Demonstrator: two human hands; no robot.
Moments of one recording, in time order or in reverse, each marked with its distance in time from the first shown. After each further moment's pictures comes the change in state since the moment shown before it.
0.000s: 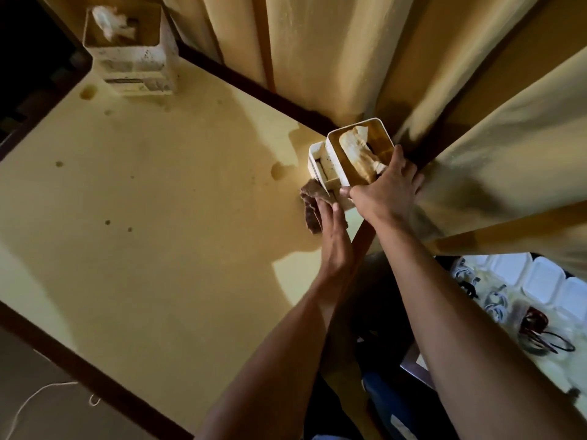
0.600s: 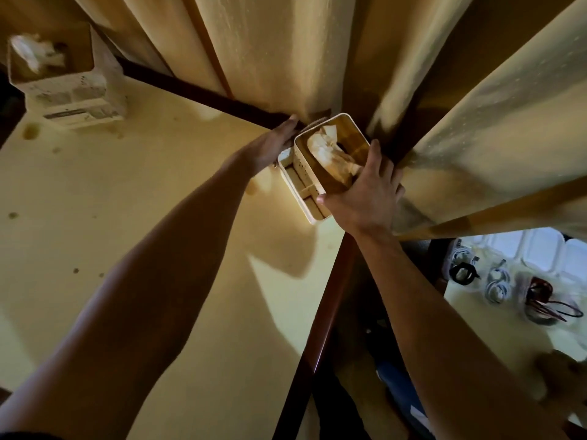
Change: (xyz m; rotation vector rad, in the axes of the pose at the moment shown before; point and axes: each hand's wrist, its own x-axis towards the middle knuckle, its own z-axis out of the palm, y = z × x) left_hand 0.200 0.107 -0.060 0.536 -0.536 -0.219; right_hand 0.000 0.004 0.000 0.069 0.001 -0.020
